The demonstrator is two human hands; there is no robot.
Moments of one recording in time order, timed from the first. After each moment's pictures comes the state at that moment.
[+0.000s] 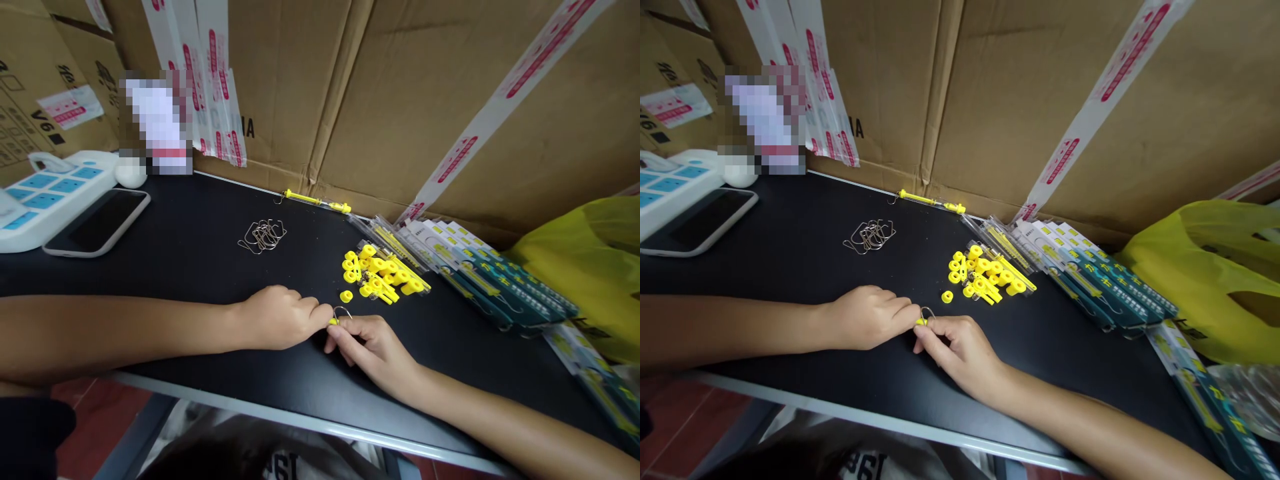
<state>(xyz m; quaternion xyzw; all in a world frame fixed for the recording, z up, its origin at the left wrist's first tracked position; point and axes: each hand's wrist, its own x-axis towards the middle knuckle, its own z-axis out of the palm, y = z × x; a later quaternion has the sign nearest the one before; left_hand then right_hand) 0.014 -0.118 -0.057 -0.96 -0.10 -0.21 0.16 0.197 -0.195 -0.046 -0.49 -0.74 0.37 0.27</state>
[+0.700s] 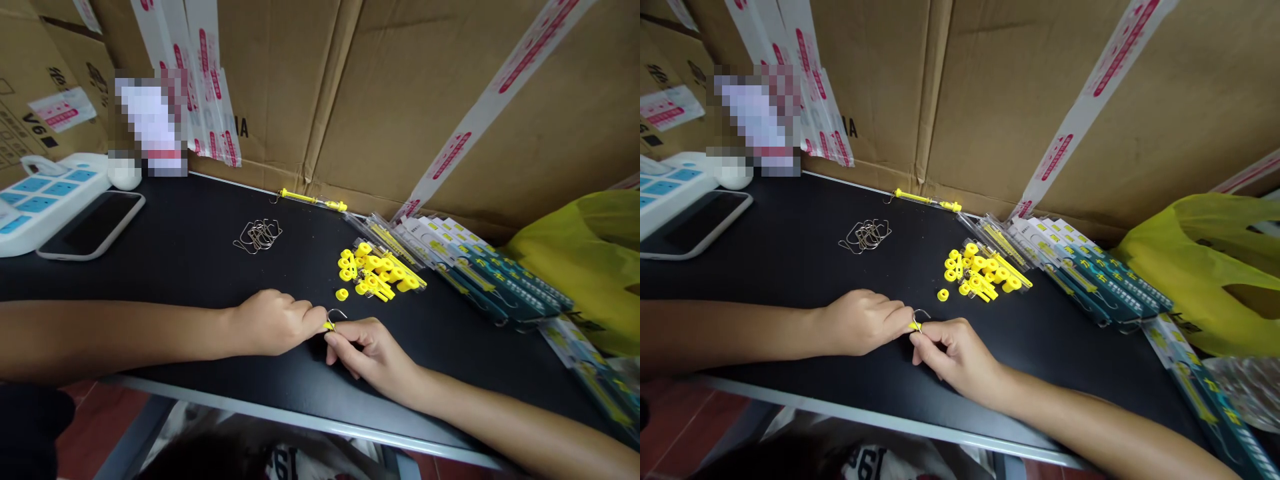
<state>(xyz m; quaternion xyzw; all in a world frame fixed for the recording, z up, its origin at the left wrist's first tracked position) 0.011 -0.120 -0.058 -0.95 -0.10 -0.23 0.19 0.198 -0.199 -0.046 -0.47 -0.74 0.40 0.27</state>
